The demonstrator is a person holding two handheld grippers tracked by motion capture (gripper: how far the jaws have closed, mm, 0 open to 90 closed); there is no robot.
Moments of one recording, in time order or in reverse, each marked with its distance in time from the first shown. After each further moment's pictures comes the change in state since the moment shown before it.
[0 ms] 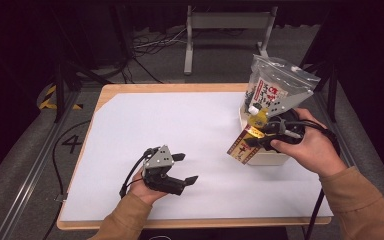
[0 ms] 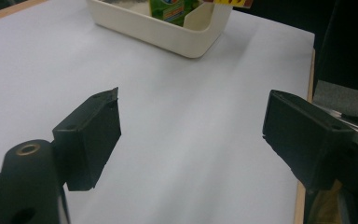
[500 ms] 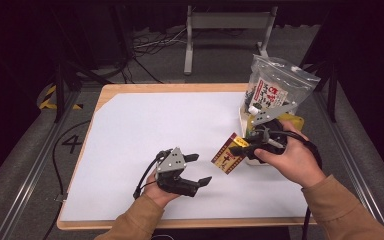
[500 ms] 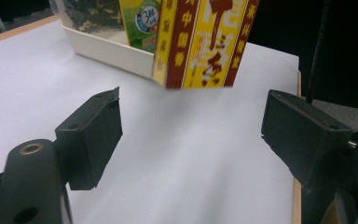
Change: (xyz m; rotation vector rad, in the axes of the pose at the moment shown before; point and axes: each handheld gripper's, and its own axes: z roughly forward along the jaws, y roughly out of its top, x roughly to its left) left arm -0.016 0.009 0.025 -0.084 -0.043 0.023; right arm 0.024 -0.003 0.030 -0.044 0.049 0.114
